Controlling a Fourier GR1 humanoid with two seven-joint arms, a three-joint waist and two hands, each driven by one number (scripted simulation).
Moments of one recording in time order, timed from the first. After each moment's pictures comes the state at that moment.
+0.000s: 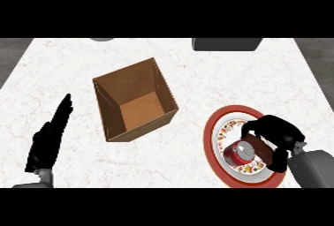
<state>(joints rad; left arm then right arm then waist) 0.01 0.21 0.02 -1.56 -0.16 0.07 0.10 -0.24 -0.43 0.20 -1.24 1.03 0.46 -0.33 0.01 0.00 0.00</state>
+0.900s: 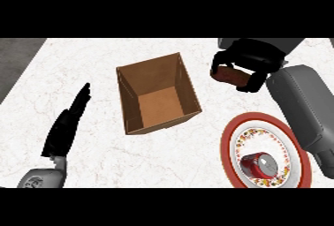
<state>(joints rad) -0.10 0.19 -0.04 -1.54 -0.18 0.03 0.09 -0.91 -0.38 0.16 -0.81 0.99 0.22 -0.86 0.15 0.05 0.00</state>
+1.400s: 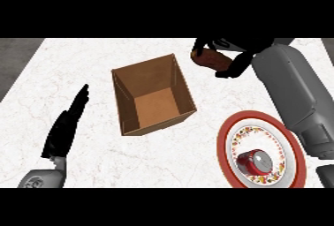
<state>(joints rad) -0.09 0.19 -0.03 -1.52 -0.18 0.04 0.10 -1.10 -0.30 0.06 -0.62 0.73 0.30 -0.97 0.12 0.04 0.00</state>
